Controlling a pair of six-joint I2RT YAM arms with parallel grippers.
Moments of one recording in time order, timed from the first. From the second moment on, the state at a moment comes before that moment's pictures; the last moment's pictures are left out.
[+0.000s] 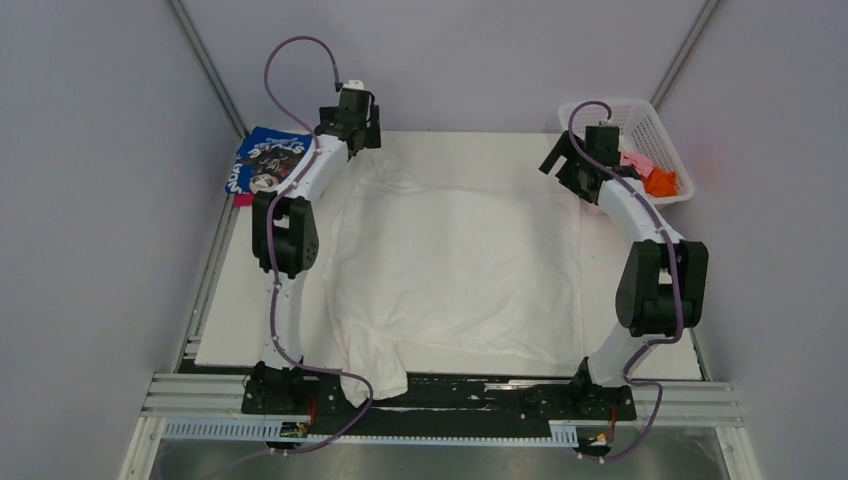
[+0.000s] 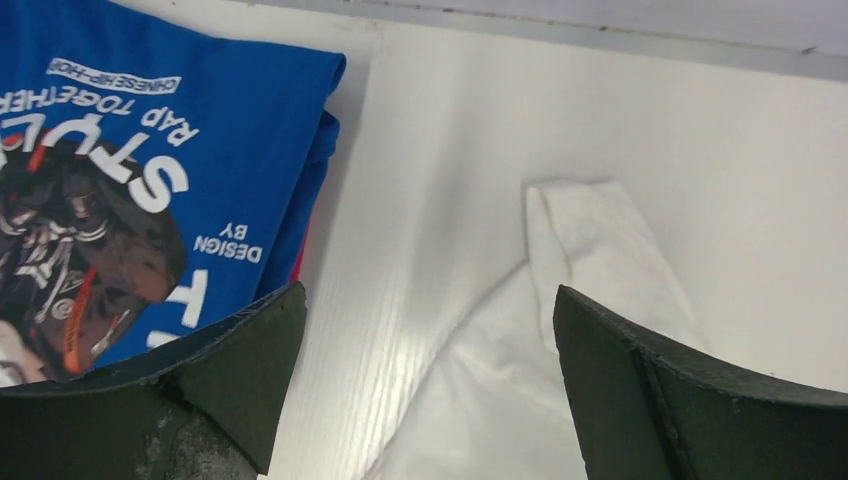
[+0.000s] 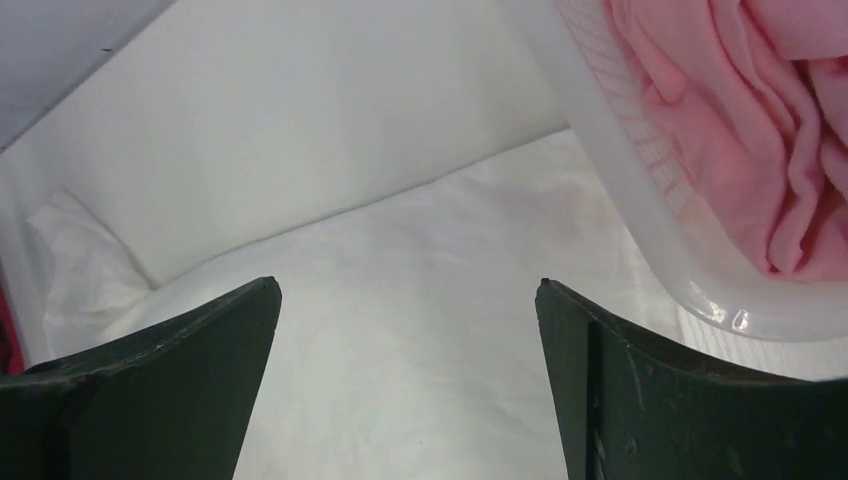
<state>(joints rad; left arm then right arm) -0.26 2.34 2.14 -0.49 -0.41 -0.17 -0.01 1.76 1.38 -0.35 0.01 0.56</state>
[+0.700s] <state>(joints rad) -0.26 2.01 1.63 -0.36 0.00 -0.49 0.12 1.58 1.10 -0.32 -0.08 0.53</state>
